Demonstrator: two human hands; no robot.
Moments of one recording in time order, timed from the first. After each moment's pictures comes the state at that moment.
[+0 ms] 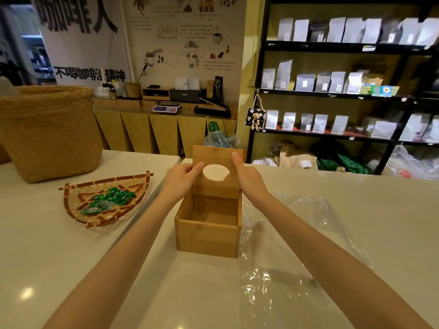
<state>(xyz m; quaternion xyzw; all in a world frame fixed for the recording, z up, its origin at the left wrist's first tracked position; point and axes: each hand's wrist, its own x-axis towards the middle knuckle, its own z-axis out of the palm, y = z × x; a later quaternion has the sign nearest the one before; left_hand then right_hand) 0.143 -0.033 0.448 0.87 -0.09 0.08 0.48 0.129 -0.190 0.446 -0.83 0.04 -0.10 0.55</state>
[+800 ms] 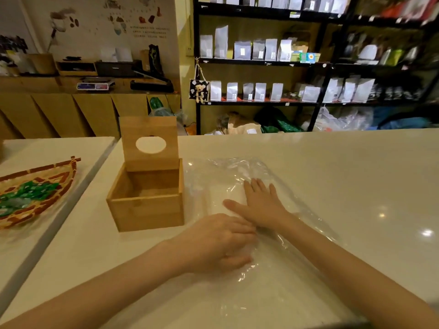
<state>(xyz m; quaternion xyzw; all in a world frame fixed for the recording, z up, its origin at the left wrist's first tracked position) 0.005 -0.123 0.390 0.74 -0.67 0.07 0.09 0.004 -0.296 0.373 -0.99 0.13 0.04 0.10</state>
